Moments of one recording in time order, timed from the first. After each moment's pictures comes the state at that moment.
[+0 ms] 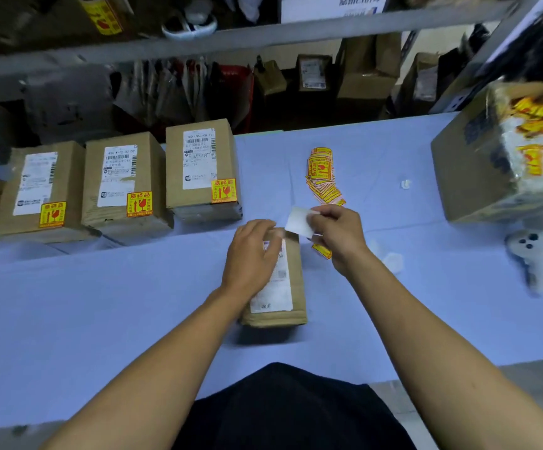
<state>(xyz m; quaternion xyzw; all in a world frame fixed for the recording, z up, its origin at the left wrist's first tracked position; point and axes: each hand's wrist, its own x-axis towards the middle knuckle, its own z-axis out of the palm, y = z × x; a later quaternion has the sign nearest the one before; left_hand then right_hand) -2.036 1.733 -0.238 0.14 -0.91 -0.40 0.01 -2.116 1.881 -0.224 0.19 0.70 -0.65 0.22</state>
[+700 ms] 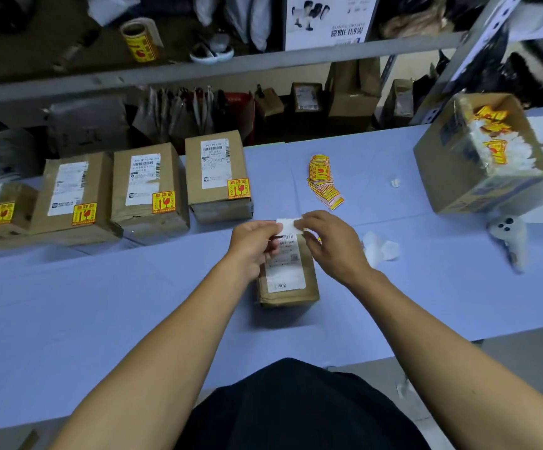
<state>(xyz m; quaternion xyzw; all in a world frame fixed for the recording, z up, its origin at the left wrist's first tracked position) -2.015 1.722 -0.185 0.39 -0.55 -0.72 -0.12 -2.038 1.885 -0.202 -0.23 0.93 -0.29 0.03</state>
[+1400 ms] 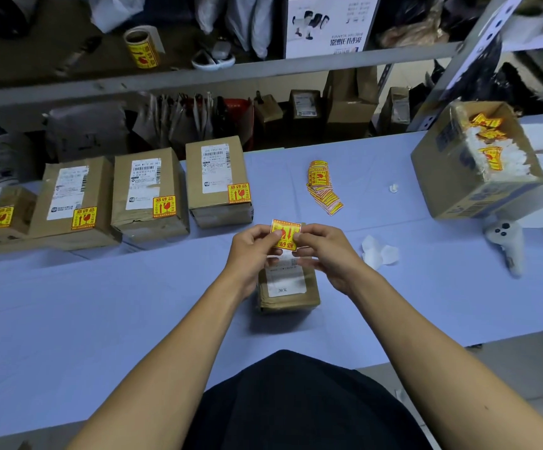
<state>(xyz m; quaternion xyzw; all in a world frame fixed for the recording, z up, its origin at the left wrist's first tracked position) -1.993 1.716 -0.187 0.26 -0.61 -0.74 -0.10 -2.031 1.863 -0.177 0.13 0.69 -0.65 0.31</state>
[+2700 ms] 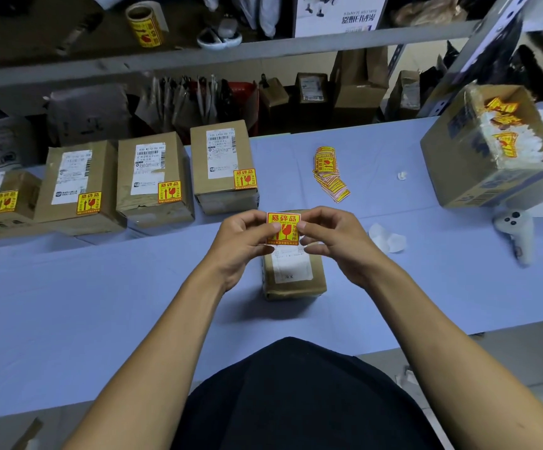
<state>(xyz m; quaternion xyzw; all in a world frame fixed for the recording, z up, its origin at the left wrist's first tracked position) -1.974 1.687 -0.156 0.22 -0.63 -0.74 -0.13 -2.016 1.865 -0.144 0.05 0.69 -0.66 0.30</state>
